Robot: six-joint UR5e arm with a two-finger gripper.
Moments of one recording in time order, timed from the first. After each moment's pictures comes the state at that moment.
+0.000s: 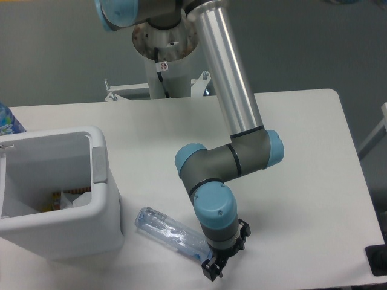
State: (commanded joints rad) arm 2.32 -2.36 -1.28 -0.87 1.68 -0.48
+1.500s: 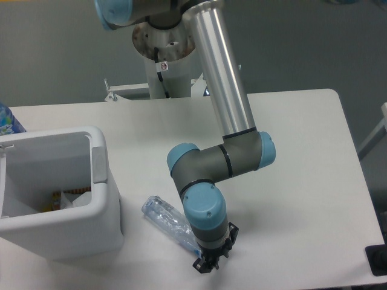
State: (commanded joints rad) arm 2.31 -2.34 -1.29 -0.87 1.67 -0.48
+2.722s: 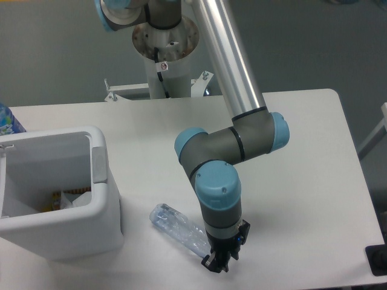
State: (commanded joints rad) arm 2.34 -2.24 -1.27 -0.84 1.61 -0.43
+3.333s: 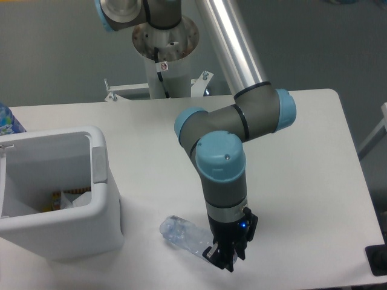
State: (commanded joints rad) arm 2.36 -2.17 -1.25 -0.84 1.56 -0.41
